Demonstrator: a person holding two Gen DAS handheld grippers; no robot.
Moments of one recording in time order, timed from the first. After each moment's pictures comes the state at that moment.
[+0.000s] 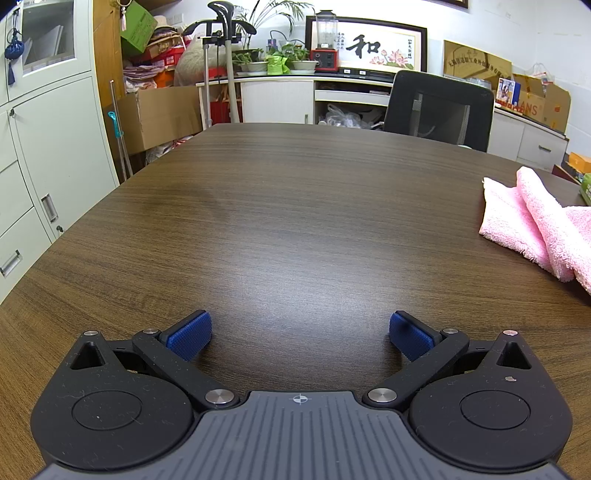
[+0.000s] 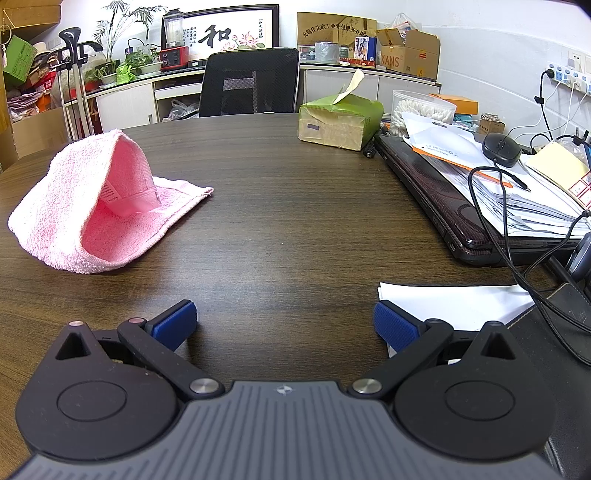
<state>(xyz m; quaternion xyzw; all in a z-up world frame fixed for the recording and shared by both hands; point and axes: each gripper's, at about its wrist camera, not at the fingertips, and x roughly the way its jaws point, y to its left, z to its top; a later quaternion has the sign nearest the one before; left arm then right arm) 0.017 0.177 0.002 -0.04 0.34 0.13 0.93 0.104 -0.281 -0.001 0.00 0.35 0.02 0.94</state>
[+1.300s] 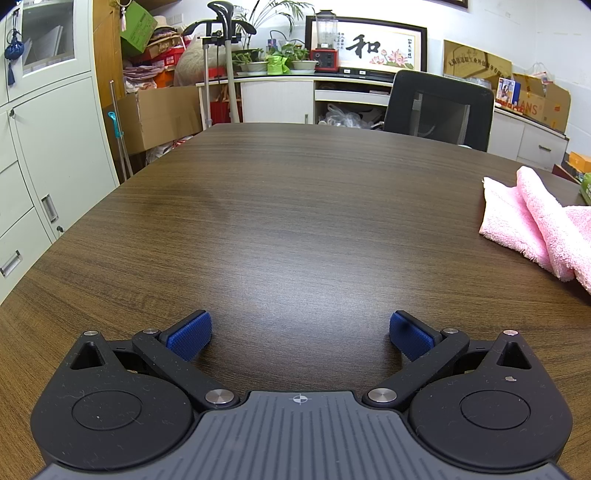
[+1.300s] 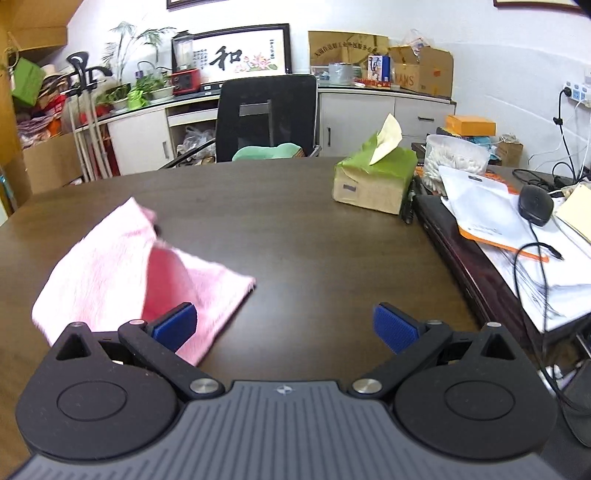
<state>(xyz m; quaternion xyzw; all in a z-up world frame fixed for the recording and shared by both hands) 0.016 0.177 0.002 -0.04 0.34 0.13 0.93 0.166 -0.249 0.049 0.04 0.33 0.05 0.94</state>
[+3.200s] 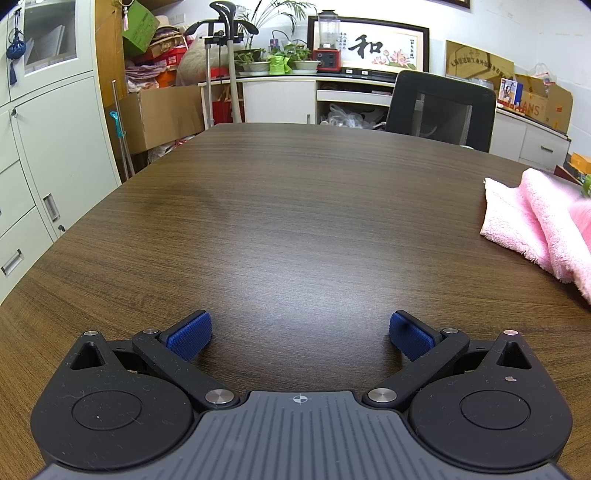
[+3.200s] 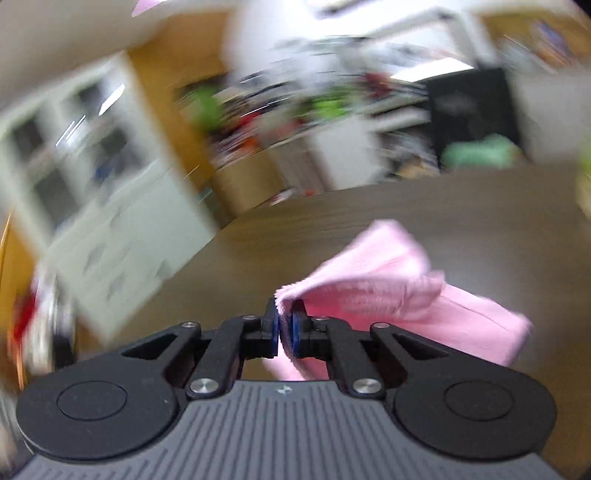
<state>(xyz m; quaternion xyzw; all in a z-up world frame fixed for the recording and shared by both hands) 0.018 0.176 0.002 -0.04 0.34 0.13 0.93 0.155 -0.173 0.067 0.05 0.29 0.44 0.85</state>
